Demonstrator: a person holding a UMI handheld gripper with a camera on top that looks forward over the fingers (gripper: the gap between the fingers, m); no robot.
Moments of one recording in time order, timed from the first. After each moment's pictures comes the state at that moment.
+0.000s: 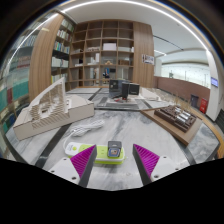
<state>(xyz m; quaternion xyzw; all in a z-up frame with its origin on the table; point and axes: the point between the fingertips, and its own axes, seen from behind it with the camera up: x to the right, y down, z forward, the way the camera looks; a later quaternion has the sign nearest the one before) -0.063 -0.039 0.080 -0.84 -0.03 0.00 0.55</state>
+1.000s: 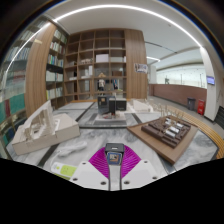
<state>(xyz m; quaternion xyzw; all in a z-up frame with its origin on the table) 0.028 0.001 0.158 -0.80 0.00 0.02 0.60</state>
